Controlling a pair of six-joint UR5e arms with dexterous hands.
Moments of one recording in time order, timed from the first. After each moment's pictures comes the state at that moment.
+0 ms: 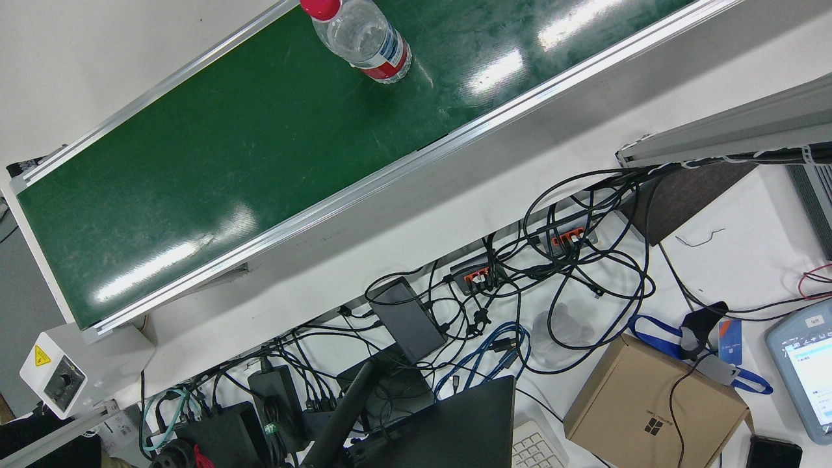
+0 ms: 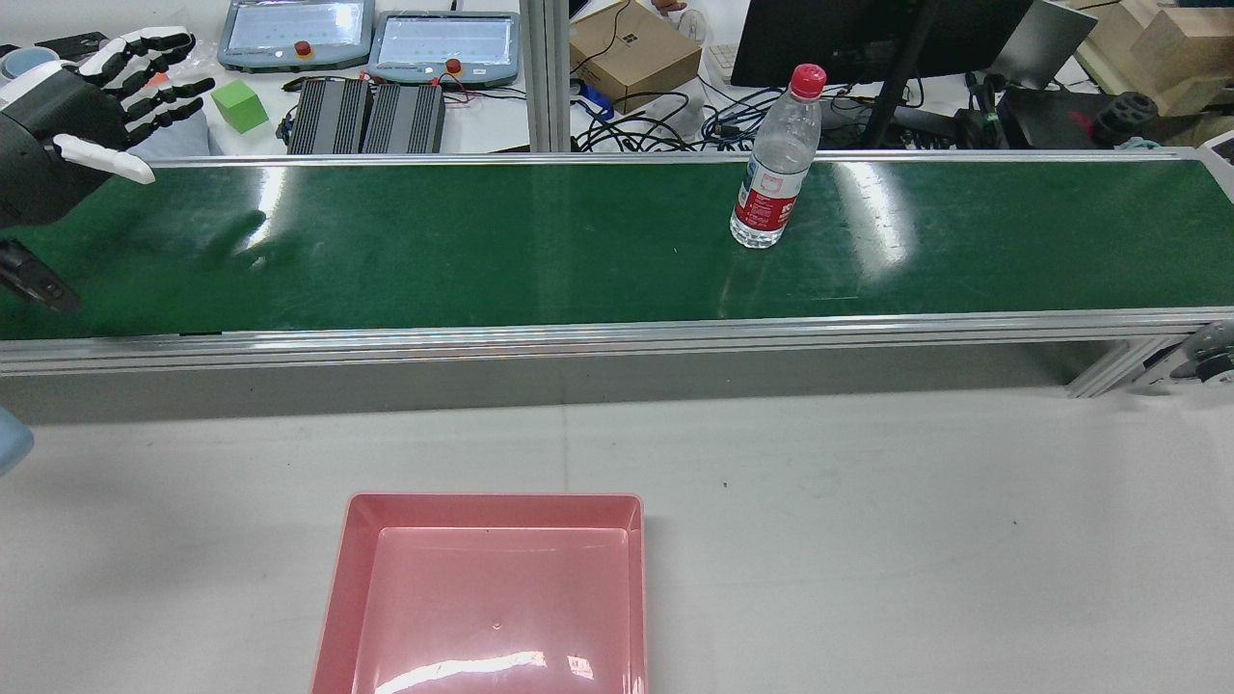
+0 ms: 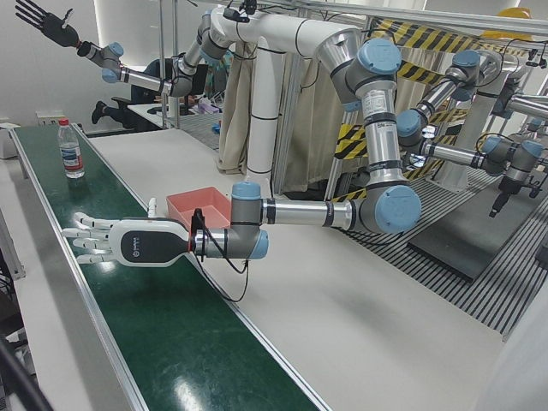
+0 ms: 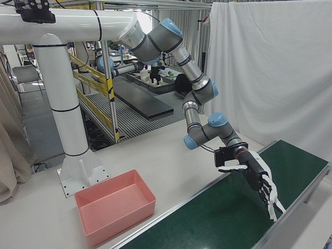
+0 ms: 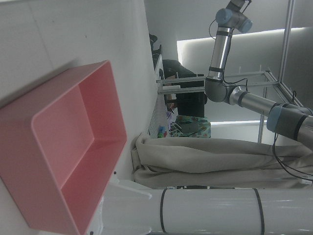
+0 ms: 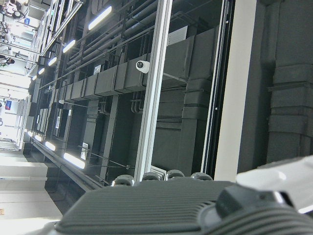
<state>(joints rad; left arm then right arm) -1.08 -1.88 -1.67 0.00 1.44 0.30 1.96 -1.51 1.49 -2.61 -1.55 -0.04</state>
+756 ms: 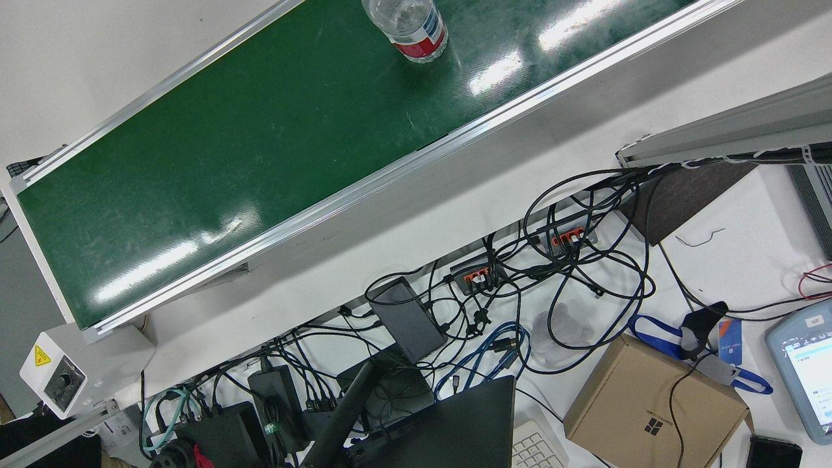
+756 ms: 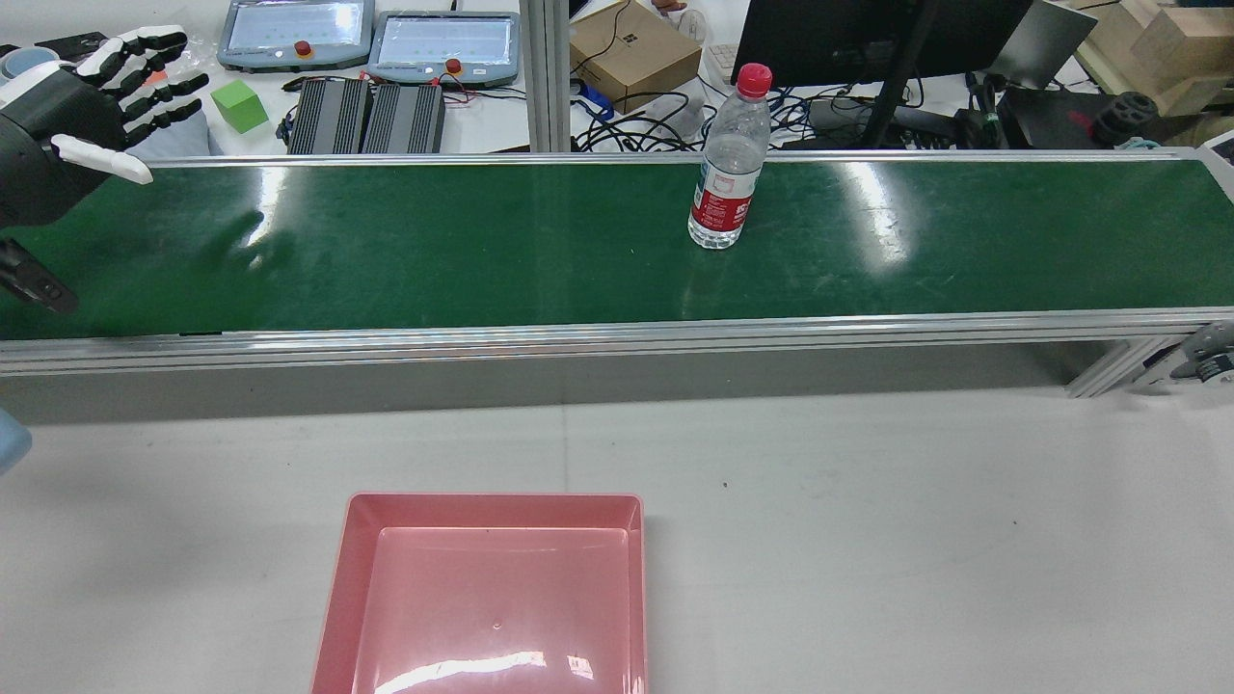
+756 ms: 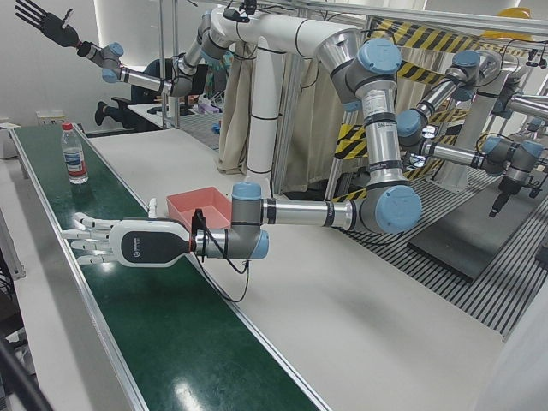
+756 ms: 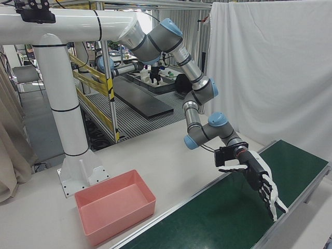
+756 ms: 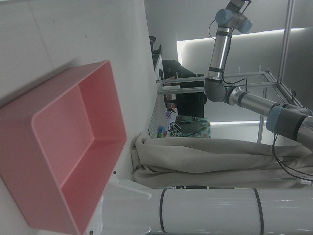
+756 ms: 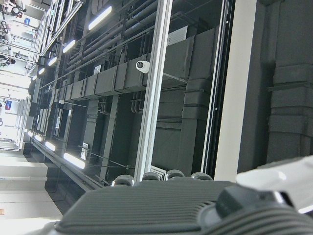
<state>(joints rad) -1.08 -1.88 -1.67 0.00 1.44 0.30 1.96 -1.51 1.49 -2.61 -1.55 -0.04</state>
